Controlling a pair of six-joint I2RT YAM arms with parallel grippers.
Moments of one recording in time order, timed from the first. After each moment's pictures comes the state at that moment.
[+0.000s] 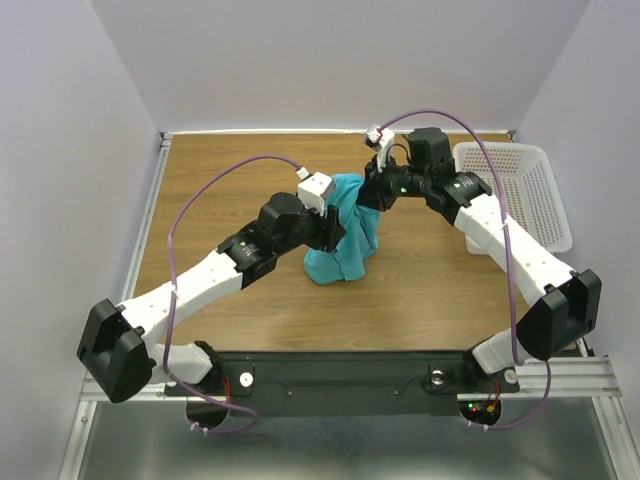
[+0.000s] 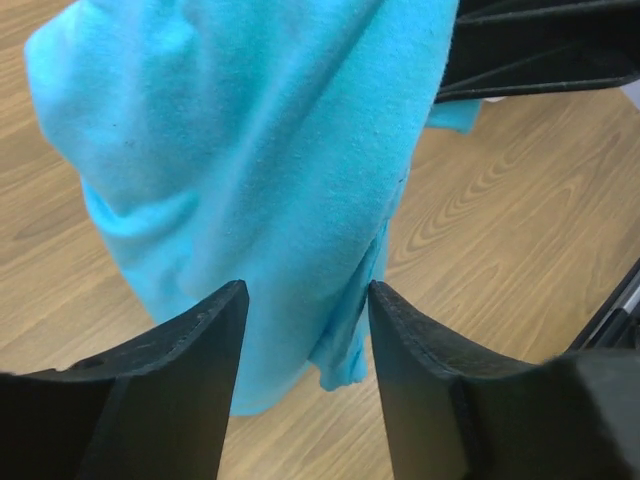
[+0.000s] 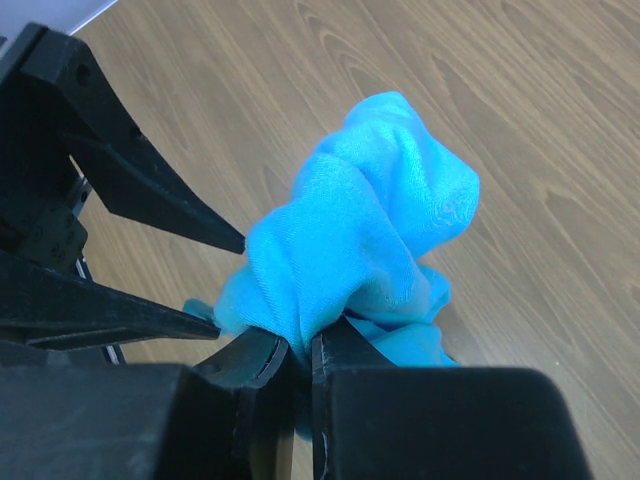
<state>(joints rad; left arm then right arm) -0.77 1.24 0.94 -0.06 0.03 -0.26 0.48 1.48 1.42 -0.46 -0.59 -0.09</state>
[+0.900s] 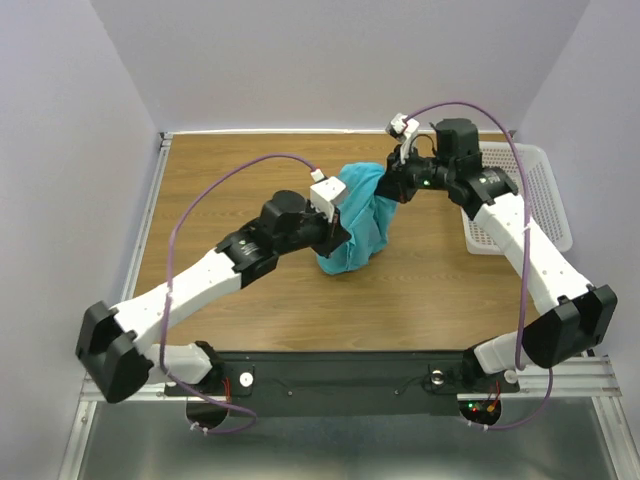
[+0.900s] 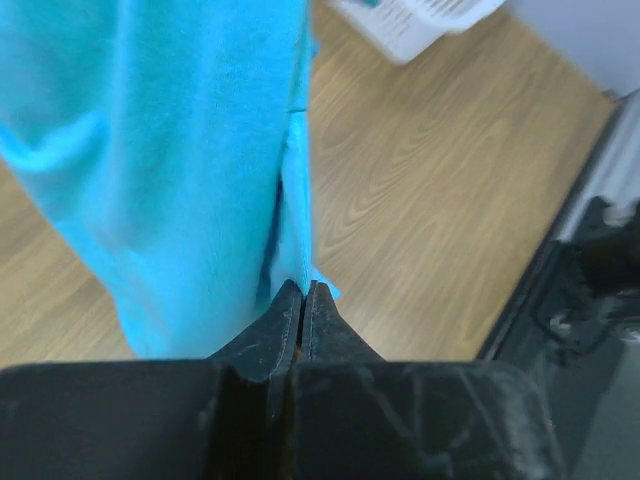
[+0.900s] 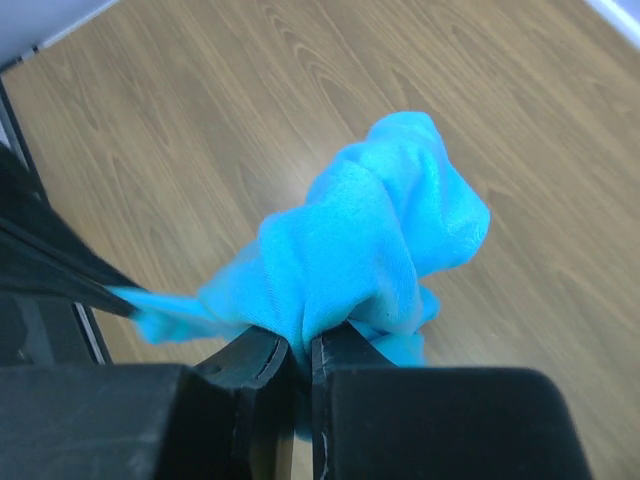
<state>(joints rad) -0.82 1.26 1.00 -0.12 0.19 -0.19 0.38 1.42 1.44 -0.51 -0.65 -0.13</state>
